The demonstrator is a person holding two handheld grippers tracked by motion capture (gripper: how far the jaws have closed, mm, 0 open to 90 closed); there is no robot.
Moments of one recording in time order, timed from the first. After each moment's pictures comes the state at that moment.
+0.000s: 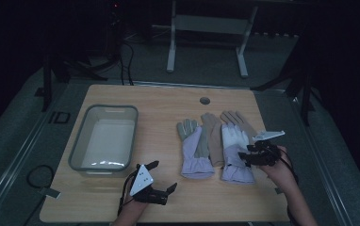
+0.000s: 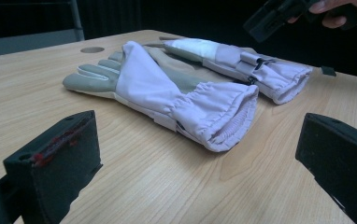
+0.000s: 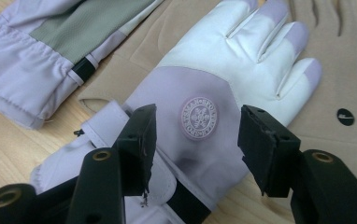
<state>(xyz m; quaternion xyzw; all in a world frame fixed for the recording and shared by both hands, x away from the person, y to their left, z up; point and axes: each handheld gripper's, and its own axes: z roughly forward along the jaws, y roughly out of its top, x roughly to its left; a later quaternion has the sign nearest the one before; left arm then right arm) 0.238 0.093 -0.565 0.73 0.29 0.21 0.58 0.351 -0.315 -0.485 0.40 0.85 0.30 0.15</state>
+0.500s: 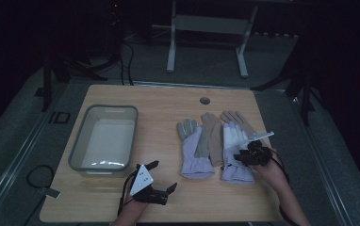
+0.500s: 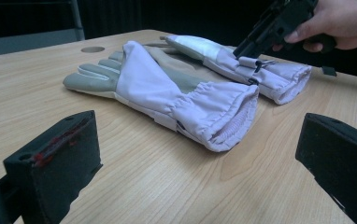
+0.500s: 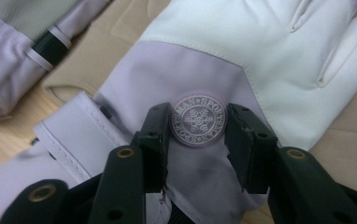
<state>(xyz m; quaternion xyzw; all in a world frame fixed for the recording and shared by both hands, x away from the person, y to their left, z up) 0.238 0.093 -0.565 0.73 0.29 0.21 0.58 0.372 -0.311 -0.527 0.42 0.86 0.28 0.11</state>
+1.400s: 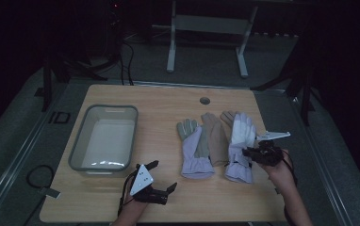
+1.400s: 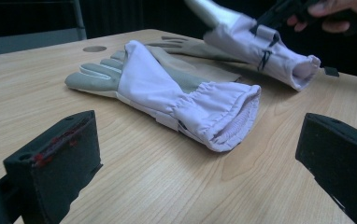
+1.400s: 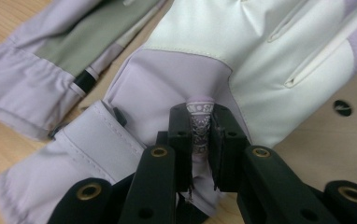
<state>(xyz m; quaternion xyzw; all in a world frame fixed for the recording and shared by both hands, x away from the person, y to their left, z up) 0.238 0.093 -0.565 0.73 0.30 0.21 0.58 0.349 -0.325 -0.486 0.43 0.83 0.33 0.14</state>
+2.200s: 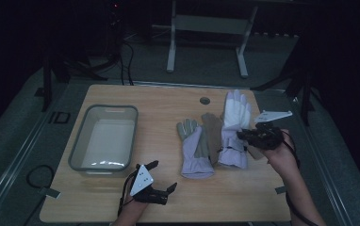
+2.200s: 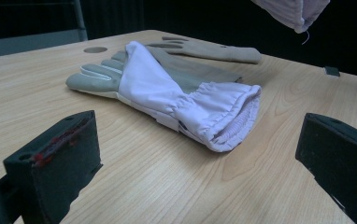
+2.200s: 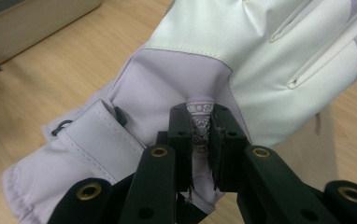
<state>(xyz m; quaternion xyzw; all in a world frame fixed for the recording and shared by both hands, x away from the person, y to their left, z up) 0.237 0.093 -0.565 0.73 0.29 0.21 0.58 0.350 -0.277 -0.395 0.36 0.85 0.35 0.16</state>
